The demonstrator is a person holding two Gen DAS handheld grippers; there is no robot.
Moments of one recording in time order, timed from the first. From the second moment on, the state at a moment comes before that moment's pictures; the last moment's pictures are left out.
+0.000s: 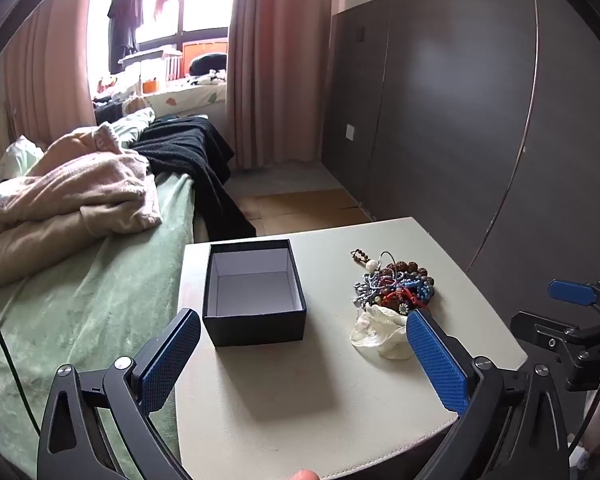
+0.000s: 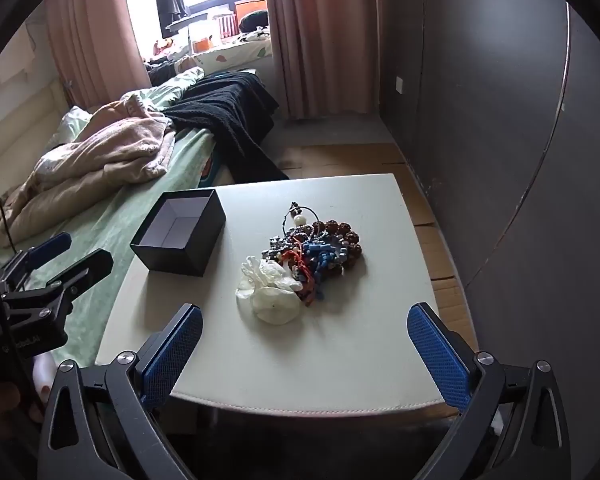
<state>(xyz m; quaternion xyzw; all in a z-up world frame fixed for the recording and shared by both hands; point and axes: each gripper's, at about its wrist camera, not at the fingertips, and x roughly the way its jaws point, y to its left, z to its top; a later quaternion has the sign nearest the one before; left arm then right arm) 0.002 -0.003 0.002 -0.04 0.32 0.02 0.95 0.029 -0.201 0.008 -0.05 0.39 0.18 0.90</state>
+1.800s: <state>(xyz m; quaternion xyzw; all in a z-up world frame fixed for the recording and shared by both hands) 0.001 -0.001 -0.006 -0.06 0.32 0.00 0.95 0.043 -0.210 0.002 -0.03 0.38 0.13 0.91</state>
